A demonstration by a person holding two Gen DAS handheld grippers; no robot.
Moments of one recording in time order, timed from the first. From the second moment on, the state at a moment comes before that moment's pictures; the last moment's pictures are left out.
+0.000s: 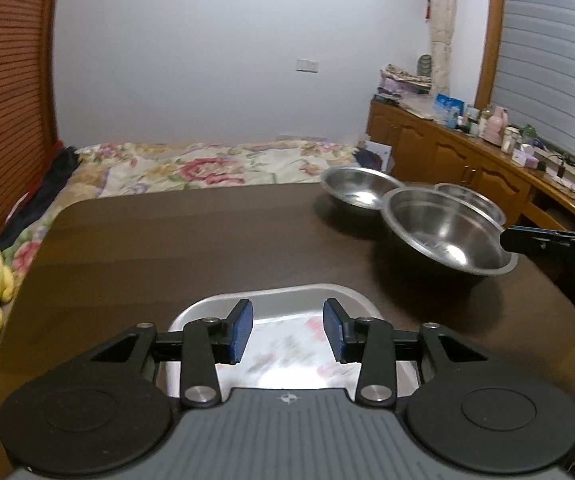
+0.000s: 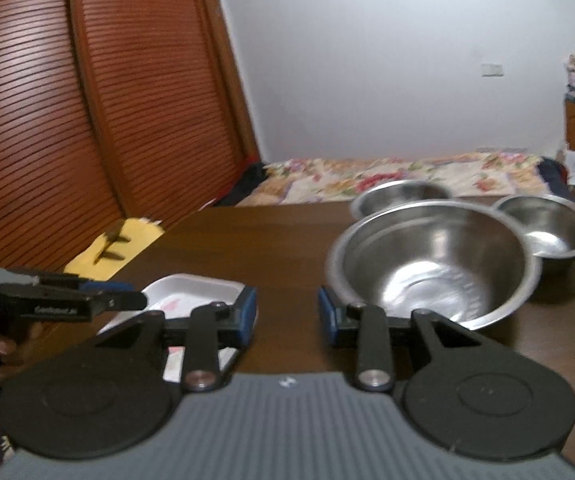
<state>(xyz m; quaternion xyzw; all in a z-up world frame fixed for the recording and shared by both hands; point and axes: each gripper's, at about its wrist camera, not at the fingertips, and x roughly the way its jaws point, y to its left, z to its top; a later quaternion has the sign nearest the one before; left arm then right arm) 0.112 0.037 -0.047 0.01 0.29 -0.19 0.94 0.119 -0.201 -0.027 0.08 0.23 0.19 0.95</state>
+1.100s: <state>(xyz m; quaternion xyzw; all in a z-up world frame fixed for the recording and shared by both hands) 0.183 -0.084 -0.050 0.02 0.30 -0.23 0.93 0.158 -0.299 -0.053 0.10 0.22 0.09 0.97</state>
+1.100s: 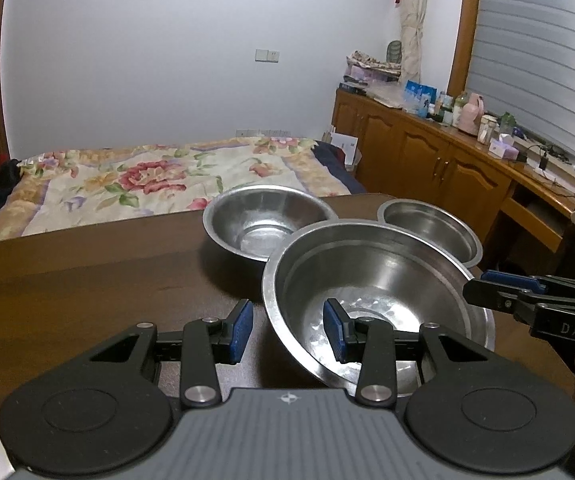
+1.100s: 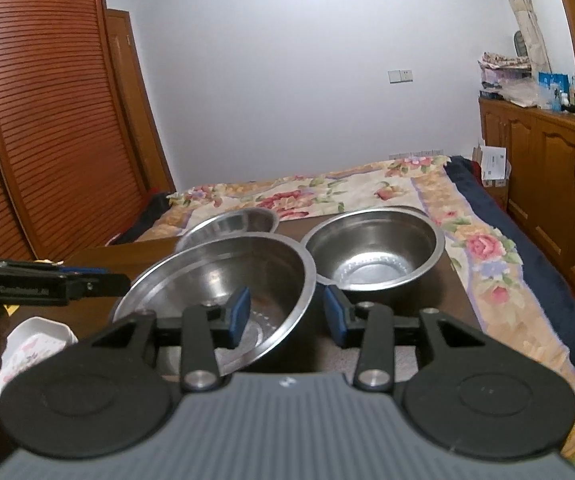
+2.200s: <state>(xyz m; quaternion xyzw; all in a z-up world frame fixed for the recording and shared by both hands) 0.182 -0.082 -0.056 0.01 0.33 -0.22 0.92 0.173 -0.294 -0.067 0.14 0.25 0.11 0.95</state>
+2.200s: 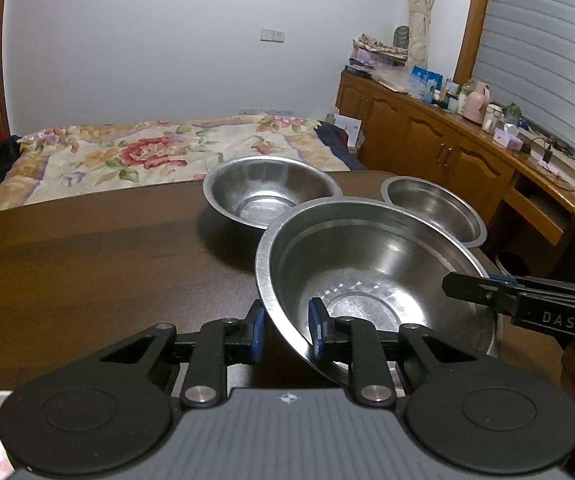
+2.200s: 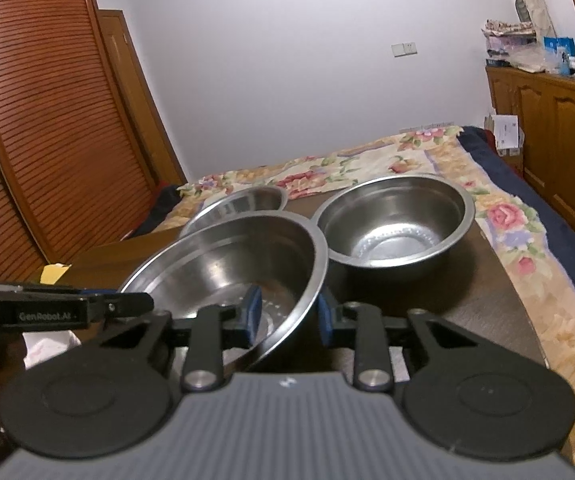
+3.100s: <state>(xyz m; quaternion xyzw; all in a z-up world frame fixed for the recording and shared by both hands) 0.107 -0.060 -0.056 0.01 0.33 -0.26 0.91 0.111 -0.283 -0.062 0.13 0.25 0.14 0.95</state>
